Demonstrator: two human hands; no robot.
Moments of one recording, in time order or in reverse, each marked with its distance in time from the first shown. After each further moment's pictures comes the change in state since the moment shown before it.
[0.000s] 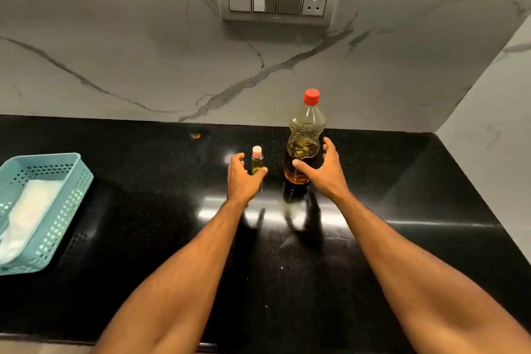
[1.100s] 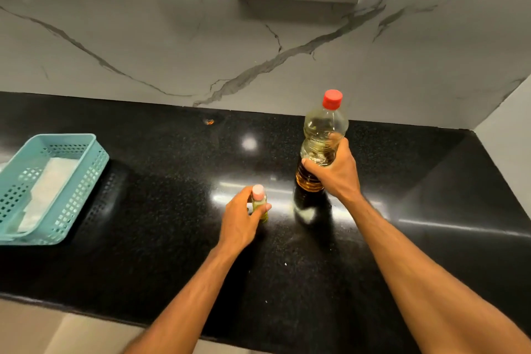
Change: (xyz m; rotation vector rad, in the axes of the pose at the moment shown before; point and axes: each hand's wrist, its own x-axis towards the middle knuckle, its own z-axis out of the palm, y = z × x) left_hand -0.076 -0.050 -0.019 0.191 -0.039 0.223; right_hand 0.010 0.015 0.007 0.015 0.030 -0.170
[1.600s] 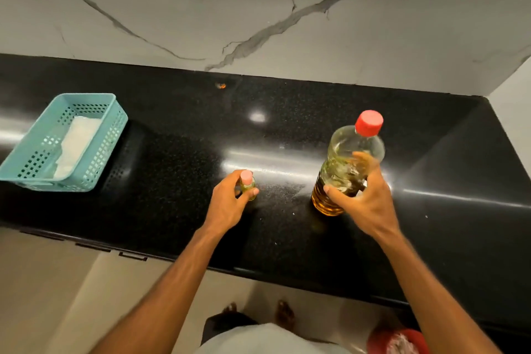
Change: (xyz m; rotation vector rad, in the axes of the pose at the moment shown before) left_hand -0.065 -0.020 -0.044 0.022 -0.041 -0.035; right_hand -0.149 -0.005 -0.052 0.011 -0.105 -0.027
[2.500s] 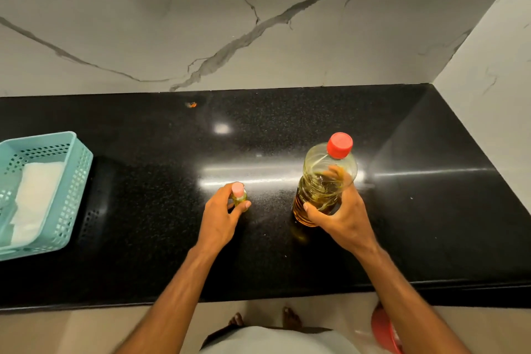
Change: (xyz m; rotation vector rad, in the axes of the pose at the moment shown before) left_hand 0.025 -0.020 -0.020 -0.032 -0.130 0.106; right_hand -0.030 -0.031 0.050 -0.041 0.102 0.072
